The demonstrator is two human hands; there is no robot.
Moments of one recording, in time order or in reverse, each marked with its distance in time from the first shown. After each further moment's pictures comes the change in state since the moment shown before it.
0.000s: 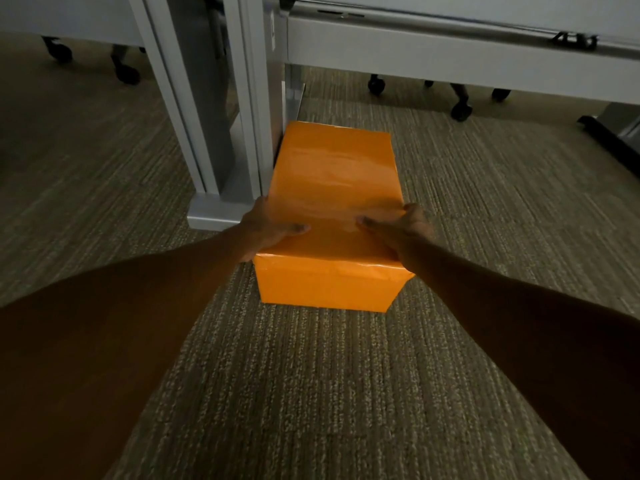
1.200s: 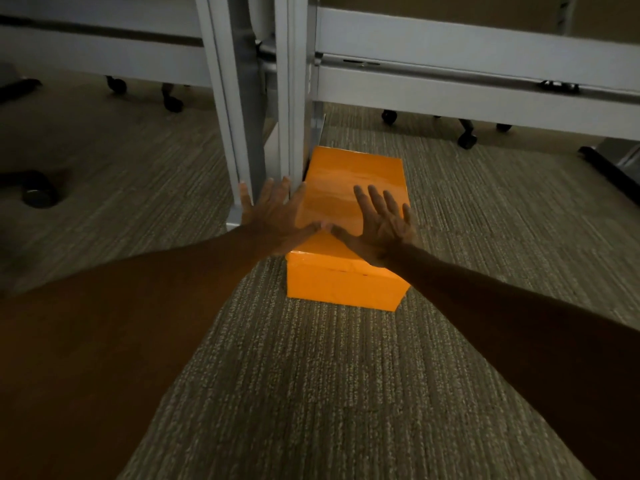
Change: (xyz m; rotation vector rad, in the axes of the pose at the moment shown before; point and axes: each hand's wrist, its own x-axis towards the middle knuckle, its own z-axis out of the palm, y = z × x) left_hand -0.075 0.027 -0.046 1.085 0.235 0.320; right_hand -0.108 -0.053 0.011 -0.962 -0.081 -0.671
